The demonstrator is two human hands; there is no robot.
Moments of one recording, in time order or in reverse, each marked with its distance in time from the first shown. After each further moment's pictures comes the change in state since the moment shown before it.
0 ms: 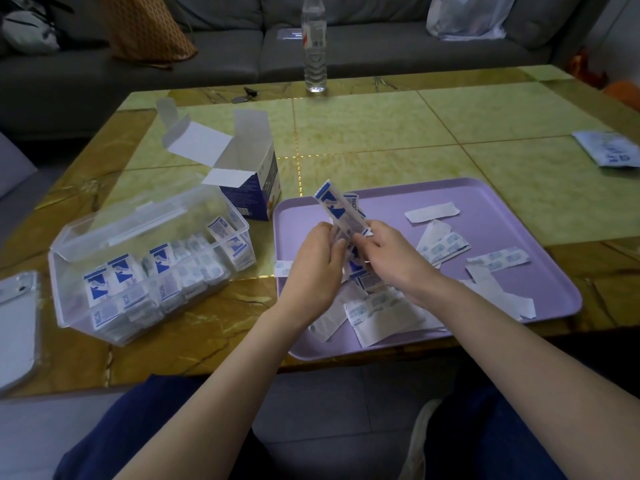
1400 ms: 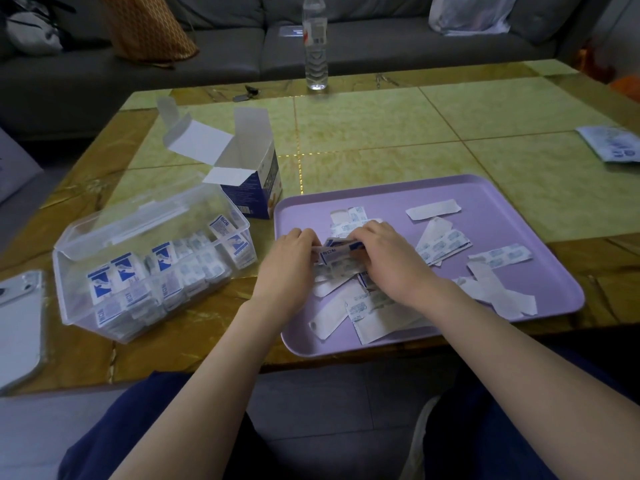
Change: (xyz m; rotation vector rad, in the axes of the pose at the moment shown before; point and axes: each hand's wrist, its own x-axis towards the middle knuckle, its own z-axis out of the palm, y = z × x) left_hand 0.003 -0.018 -0.027 0.625 -0.037 0.079; right_hand 0.003 0.017 -0.004 -0.830 0.029 -0.333
